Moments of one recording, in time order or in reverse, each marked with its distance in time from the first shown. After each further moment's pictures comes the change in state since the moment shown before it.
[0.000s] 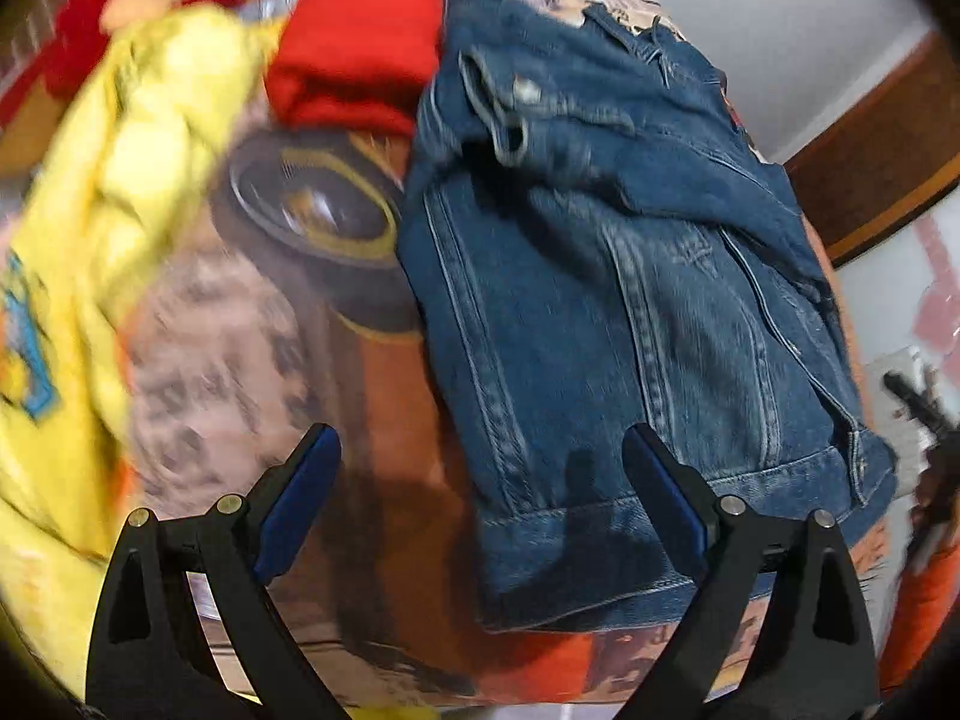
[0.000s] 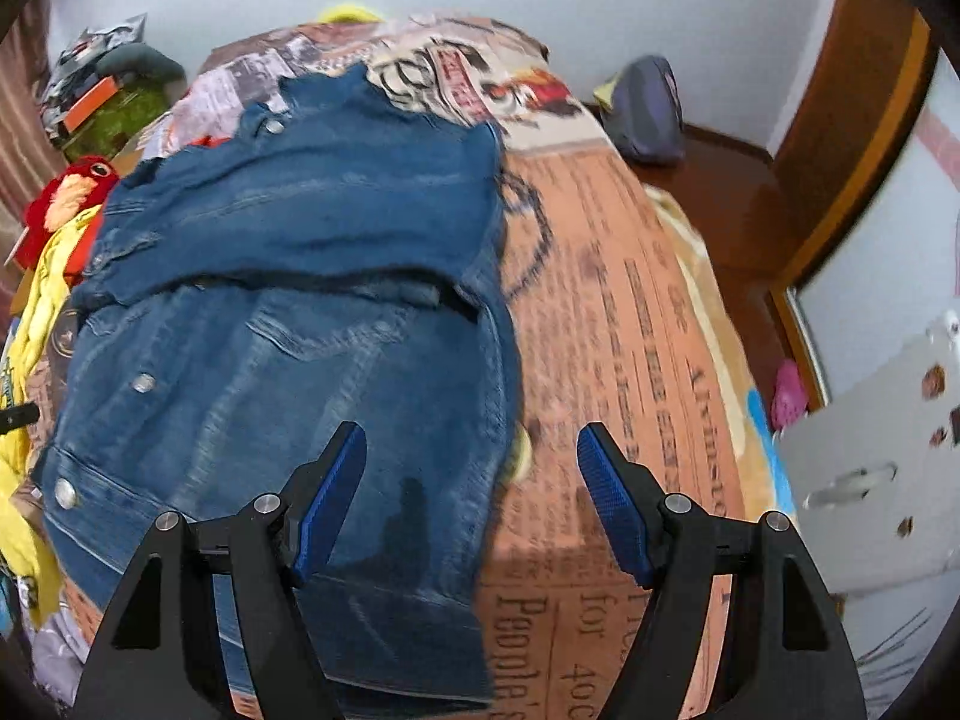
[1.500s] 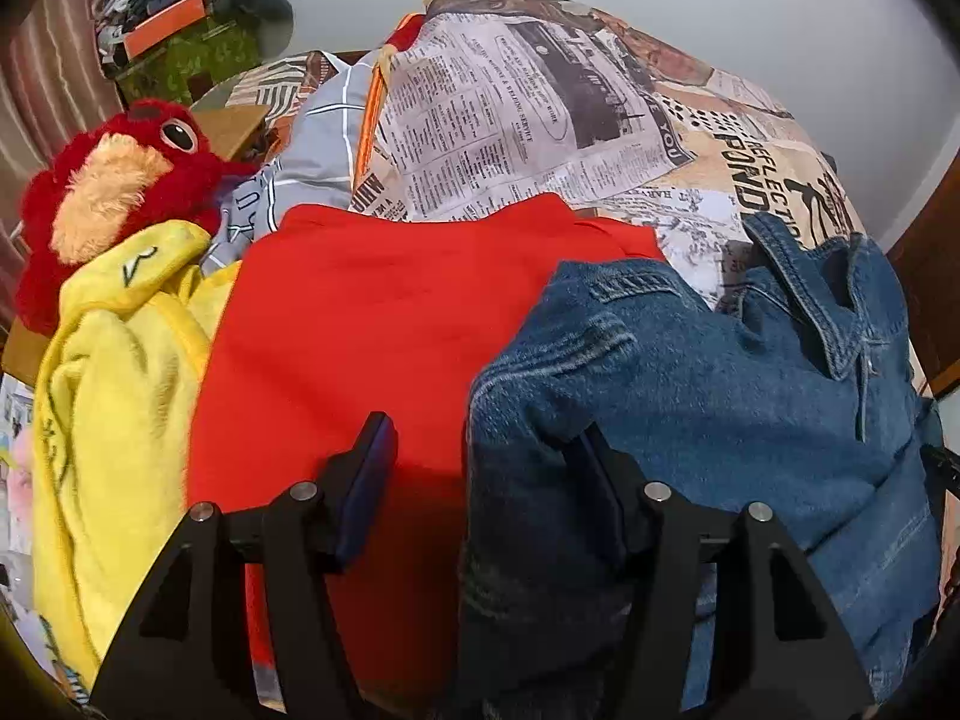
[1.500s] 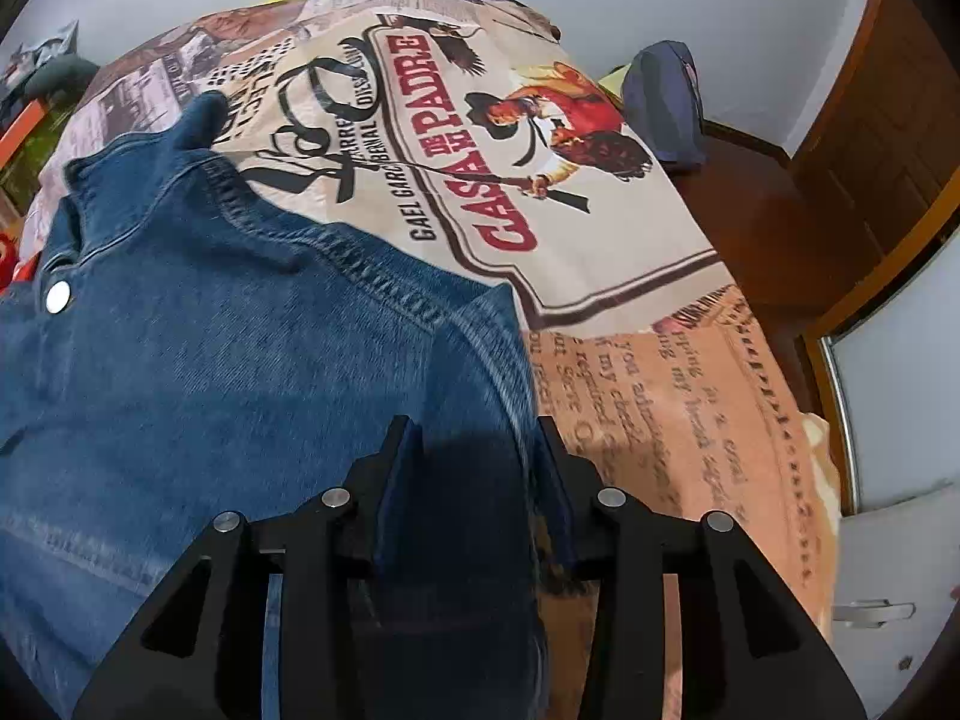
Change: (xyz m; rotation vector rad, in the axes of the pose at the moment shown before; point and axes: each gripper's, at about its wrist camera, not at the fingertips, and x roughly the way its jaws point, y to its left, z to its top) left arm 0.075 -0.010 0.254 0.003 -0.216 0.305; right arm 0.158 0.013 0.197 -0.014 0.039 -0.079
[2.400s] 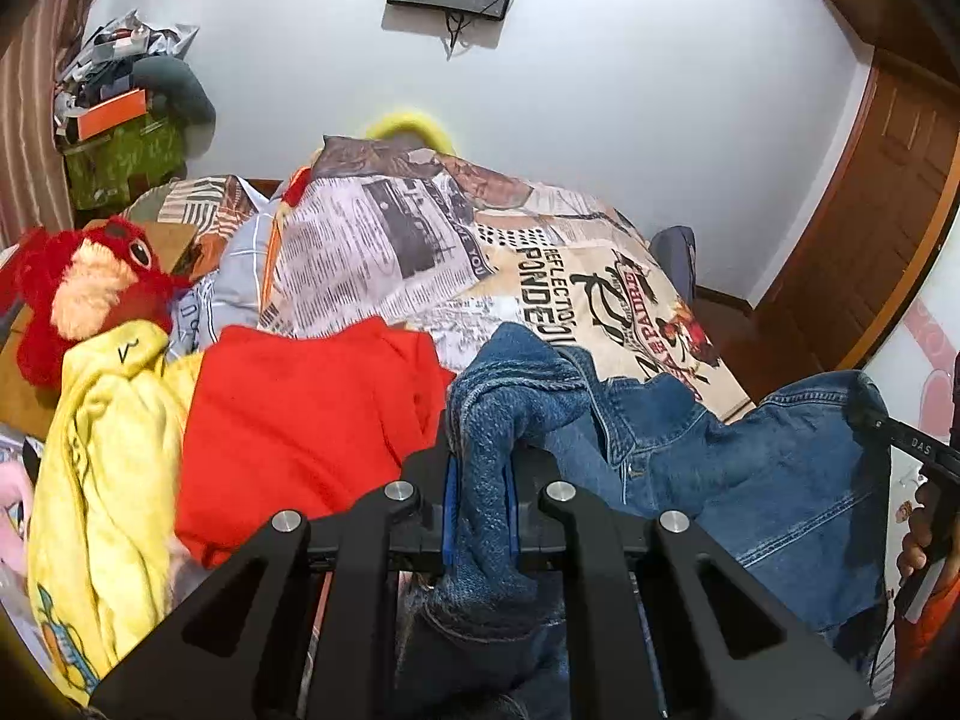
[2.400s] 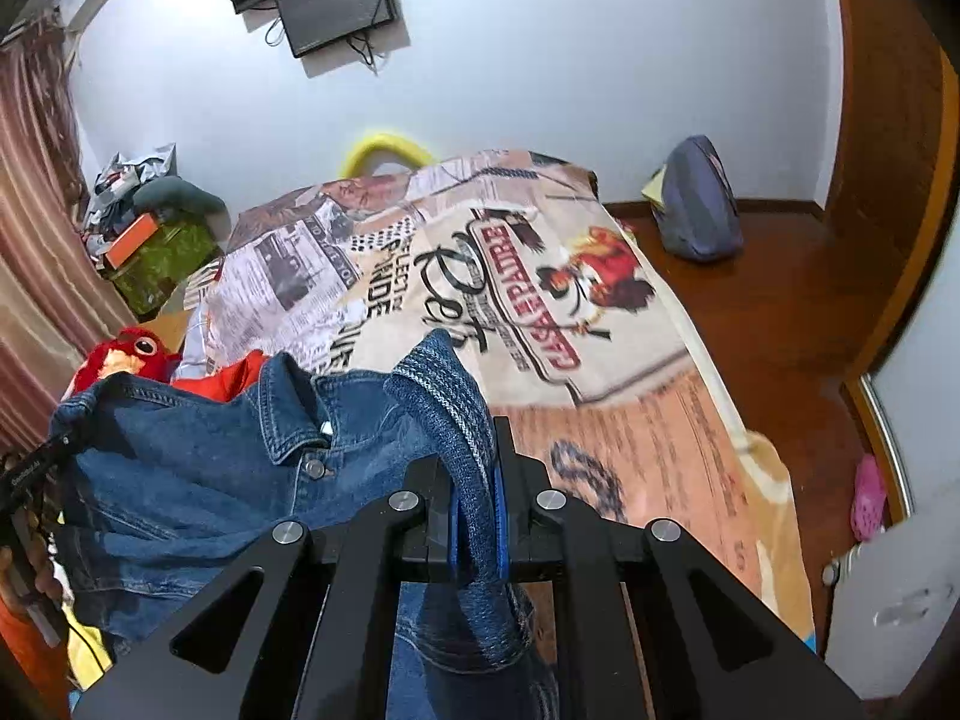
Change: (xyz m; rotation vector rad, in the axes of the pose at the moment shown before) left arm -0.176 -0.058 -0.026 0.053 -0.259 -0.263; right arm -0.151 -0.010 -0.008 0.084 -0.311 0.243
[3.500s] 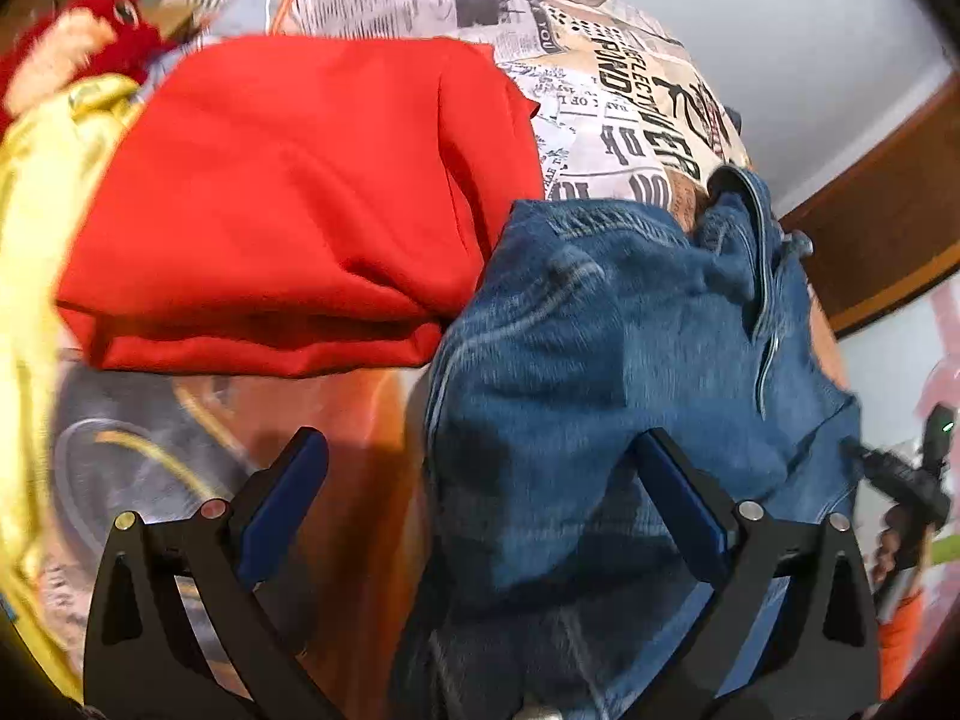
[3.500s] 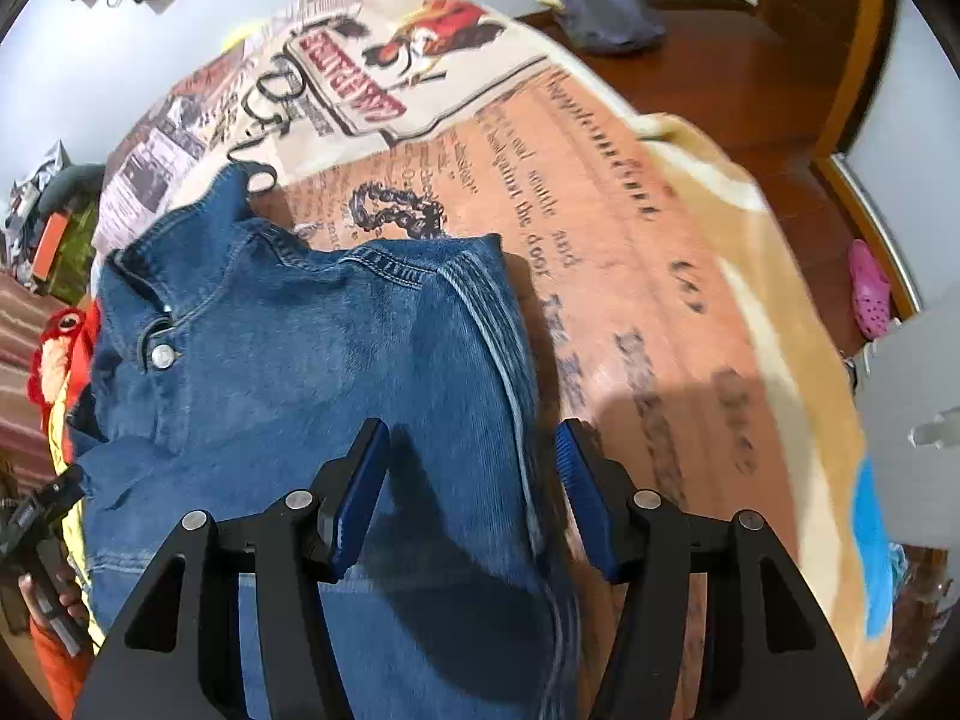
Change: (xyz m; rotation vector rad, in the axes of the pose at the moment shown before) left arm 0.104 0.059 -0.110 -0.174 0.411 -0.046; right arm 0.069 -0.116 -0.124 0.282 0.365 -0.045
